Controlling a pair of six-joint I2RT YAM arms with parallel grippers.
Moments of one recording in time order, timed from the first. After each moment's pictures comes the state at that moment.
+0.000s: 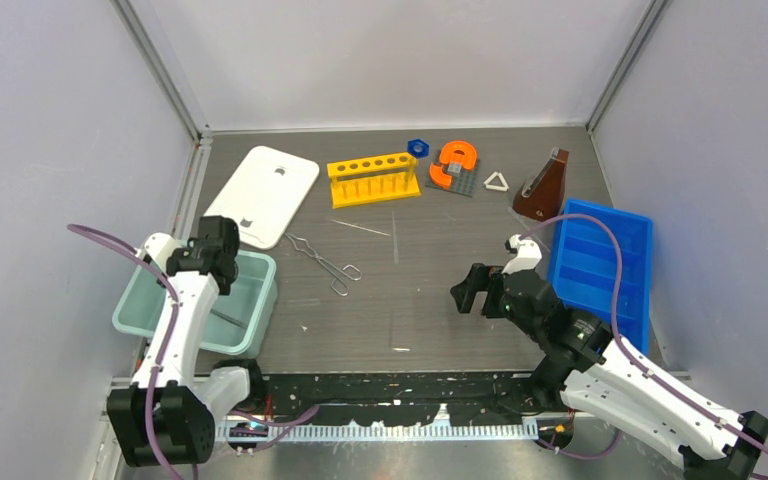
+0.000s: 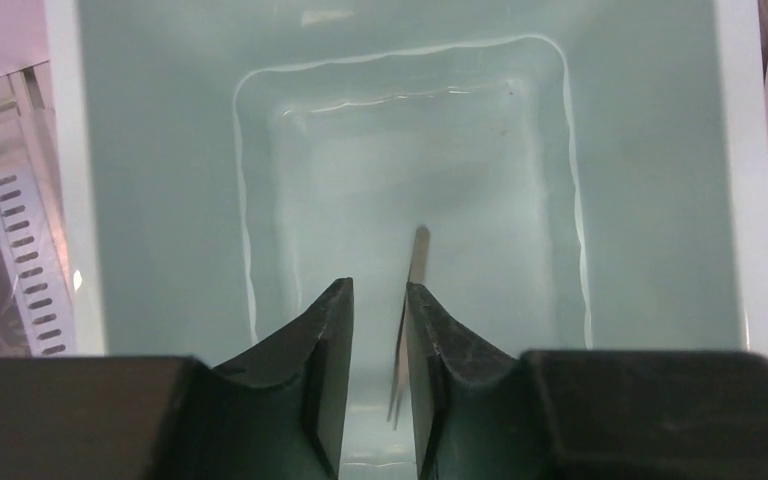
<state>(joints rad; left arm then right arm) 0.06 1.03 0.84 -1.04 -0.84 -1.06 0.82 0.56 0.52 -0.53 0.32 0.68</state>
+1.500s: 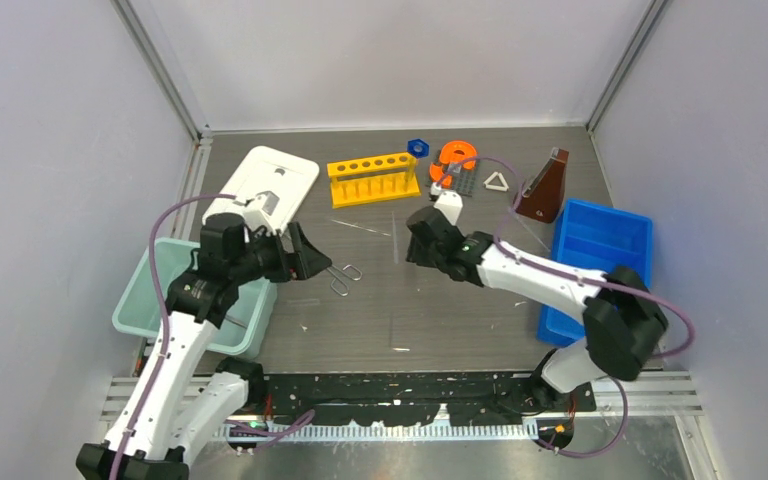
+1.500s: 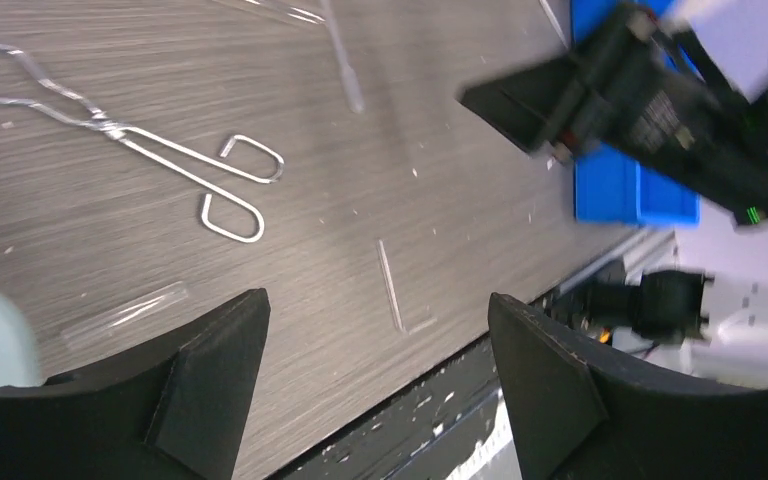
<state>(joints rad) -0.20 0.78 0.85 -0.63 0.45 -0.47 0.82 1.42 0.95 -0.34 0.39 0.81</state>
